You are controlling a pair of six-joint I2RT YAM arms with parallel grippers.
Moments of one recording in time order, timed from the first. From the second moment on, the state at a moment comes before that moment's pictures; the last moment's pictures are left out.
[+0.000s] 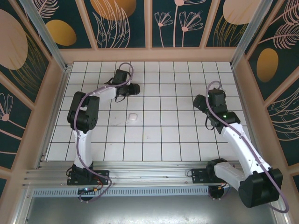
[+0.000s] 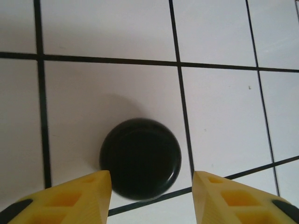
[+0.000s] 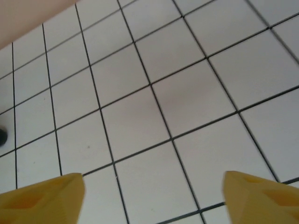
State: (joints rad) left arm -0.33 2.14 1.49 -0.22 0.22 -0.42; right arm 0.22 1.00 0.82 -0.52 0.22 0.58
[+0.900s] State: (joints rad) left arm -0.08 1.22 0.51 0.36 -0.29 -0.01; right arm 0.01 1.04 0.28 0.51 0.23 0.25
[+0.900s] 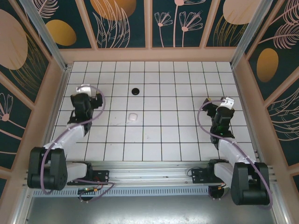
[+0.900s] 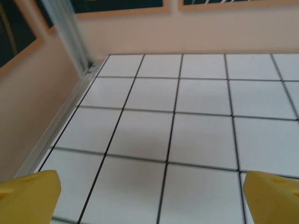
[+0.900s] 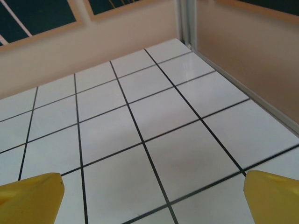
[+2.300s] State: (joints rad) left arm -0.02 1.52 0.23 1.19 -0.14 -0.06; right arm -0.03 1.54 0.21 1.13 0.08 0.14
